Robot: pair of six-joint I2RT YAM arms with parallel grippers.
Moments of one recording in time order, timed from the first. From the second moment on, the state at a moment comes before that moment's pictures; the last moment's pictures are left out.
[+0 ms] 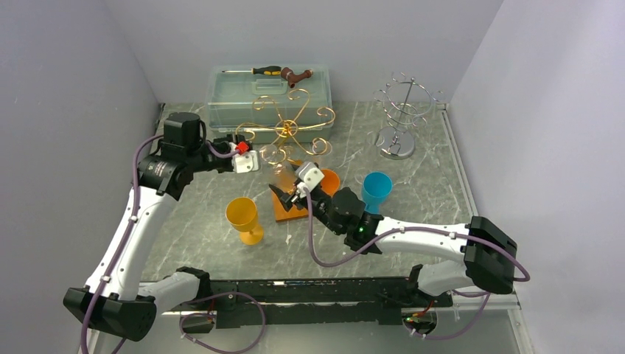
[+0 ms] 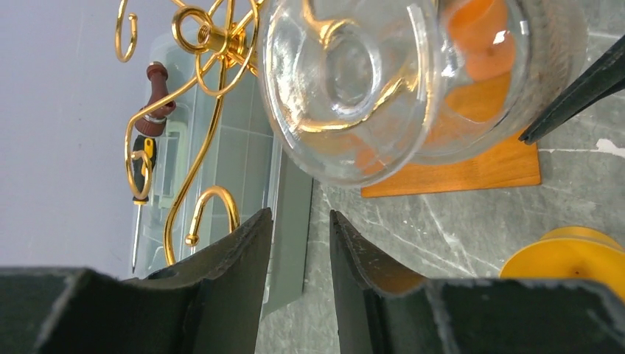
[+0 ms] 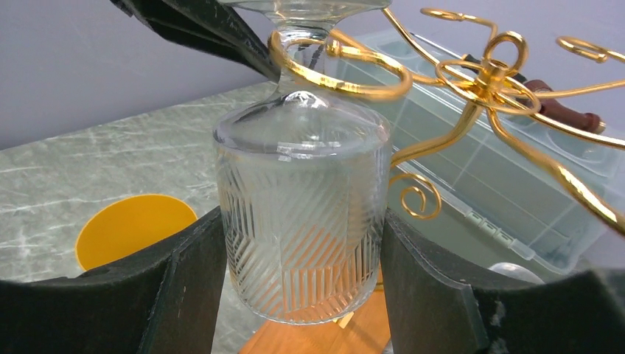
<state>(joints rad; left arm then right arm) -0.25 1.10 1.29 -0.73 0.66 1.18 1.15 1.33 0.77 0.70 0.29 -0.21</state>
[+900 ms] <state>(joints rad) -0.25 1.10 1.33 -0.70 0.58 1.05 1.18 1.32 0.67 0.86 0.38 -0.13</state>
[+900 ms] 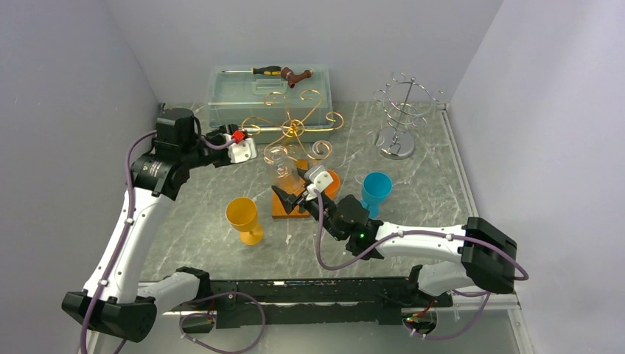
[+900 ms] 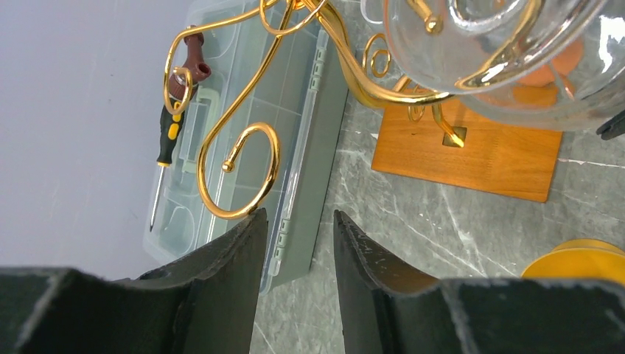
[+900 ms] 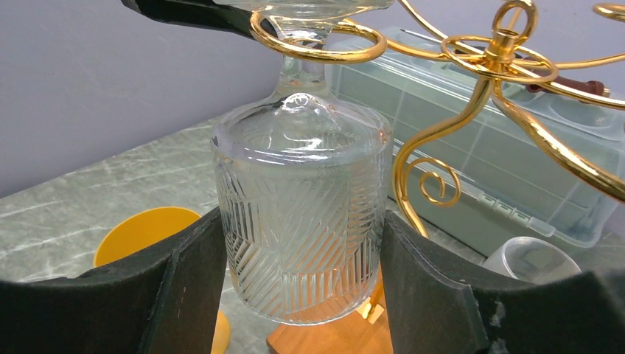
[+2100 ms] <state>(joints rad) -0.25 1.16 1.43 -0.74 0.61 0.86 1.19 1.32 0.71 0.70 0.30 -0.13</state>
